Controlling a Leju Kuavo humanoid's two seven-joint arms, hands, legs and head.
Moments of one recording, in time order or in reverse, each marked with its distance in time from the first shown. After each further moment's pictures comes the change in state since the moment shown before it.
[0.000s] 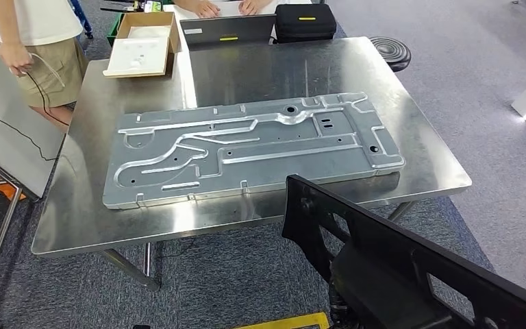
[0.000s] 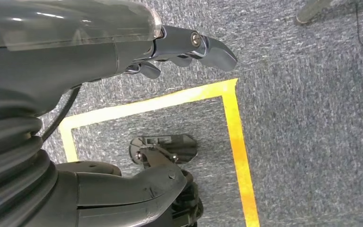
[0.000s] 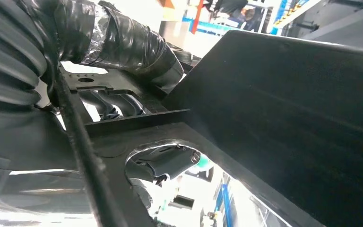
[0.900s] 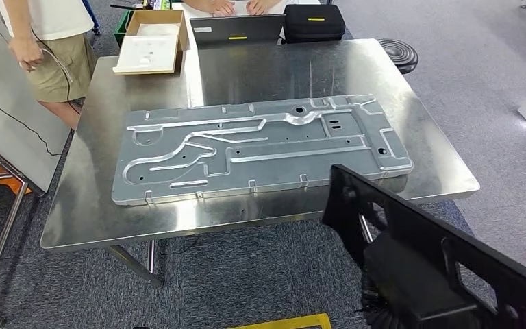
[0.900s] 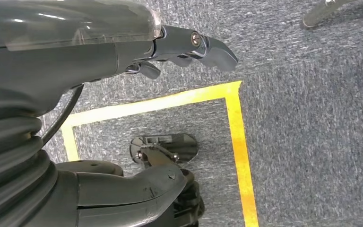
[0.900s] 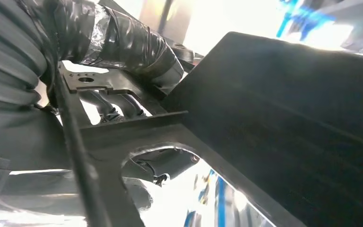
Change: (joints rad) left arm 0.008 -0.001 0.009 0.000 -0.003 -0.006 -0.009; right arm 0.032 0.019 -0.214 -0.036 0.070 0.000 0.025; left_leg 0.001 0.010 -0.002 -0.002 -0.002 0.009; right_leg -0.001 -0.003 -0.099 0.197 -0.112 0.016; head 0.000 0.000
